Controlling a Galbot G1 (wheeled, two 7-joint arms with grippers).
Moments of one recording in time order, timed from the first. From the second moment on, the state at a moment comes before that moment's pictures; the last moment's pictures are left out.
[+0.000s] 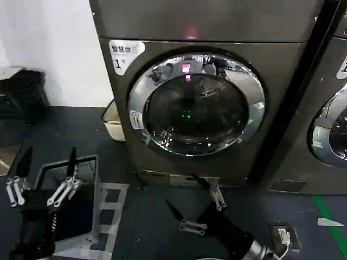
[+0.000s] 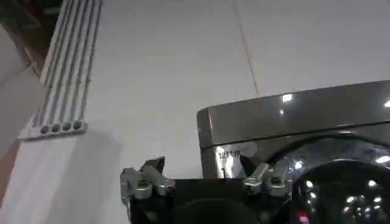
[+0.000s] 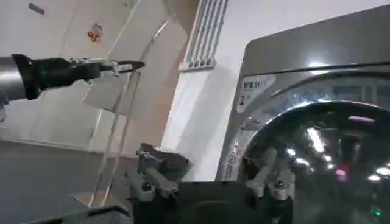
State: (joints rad) left arm 1.76 -1.56 -0.74 -2.57 -0.14 -0.21 0.14; right arm -1.60 1.27 0.52 2.39 0.17 0.05 -0.52
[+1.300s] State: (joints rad) left arm 1.78 -1.56 -0.77 -2.57 -0.15 -0.14 0.16; right arm -0.62 1.16 -0.02 1.60 0.40 -0.09 -0.42
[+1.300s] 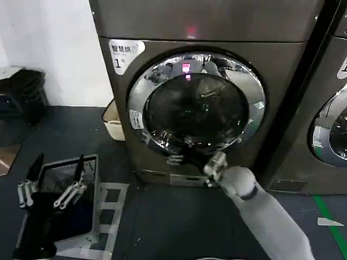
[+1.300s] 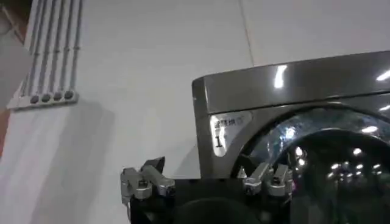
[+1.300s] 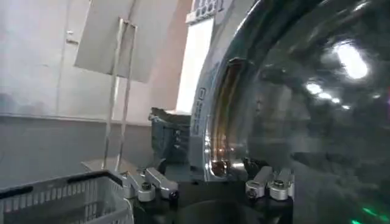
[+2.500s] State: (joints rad) left arm 1.74 -1.53 -0.83 -2.57 -0.25 -0.05 0.15; right arm -0.38 1.31 -0.15 1.36 0.48 -0.11 -0.52
